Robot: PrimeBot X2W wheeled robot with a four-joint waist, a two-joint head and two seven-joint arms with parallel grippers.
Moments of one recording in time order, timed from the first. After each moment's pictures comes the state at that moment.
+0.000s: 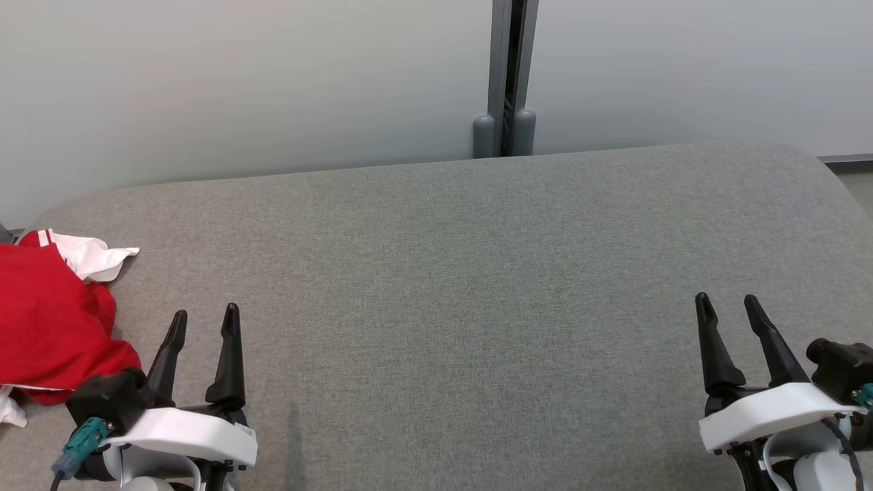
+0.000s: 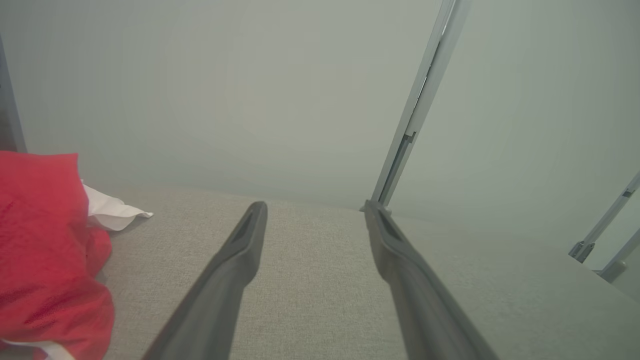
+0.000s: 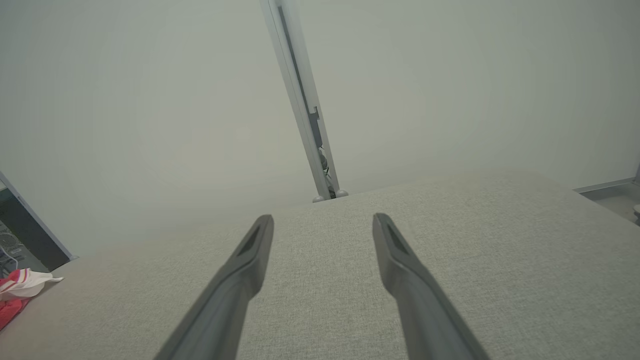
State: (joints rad) left arm -0.07 0.11 -0.03 0.21 -0.42 -0.04 -0.18; right arm -0.12 -0.08 0.00 0.24 0.37 0.13 -0.14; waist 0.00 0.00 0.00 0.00
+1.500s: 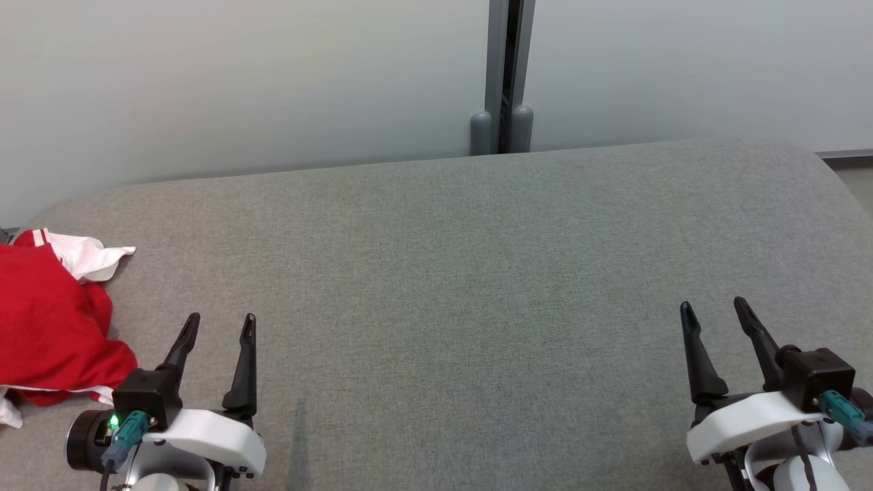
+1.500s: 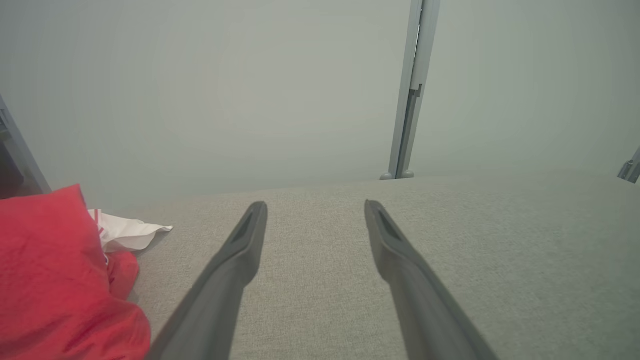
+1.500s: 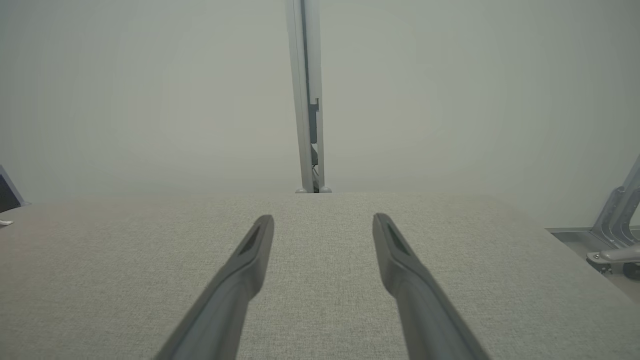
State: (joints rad) left arm -0.09 0.12 -0.05 0.27 -0.20 -0.02 -0.19; right arm -0.12 -0.06 0.00 0.28 0.13 0.13 -0.19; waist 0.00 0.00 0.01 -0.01
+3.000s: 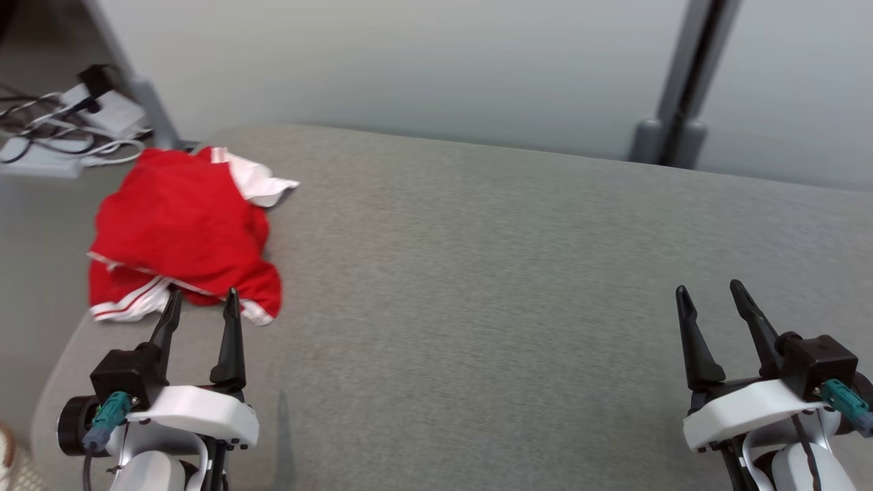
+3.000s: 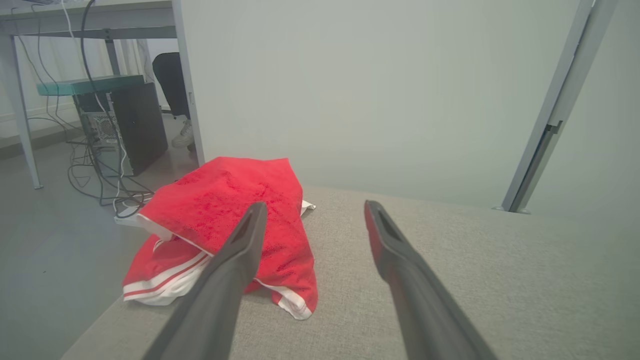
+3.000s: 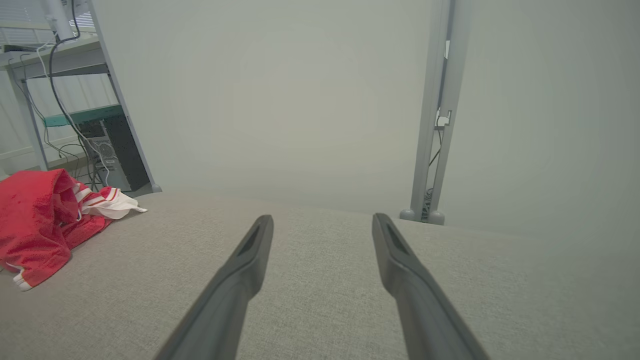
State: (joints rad) left arm -0.15 0.12 -0.04 0.30 -0.26 0.02 -0.21; right arm -0.14 -0.06 0.02 0.25 0.14 0.13 -0.20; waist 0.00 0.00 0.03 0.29
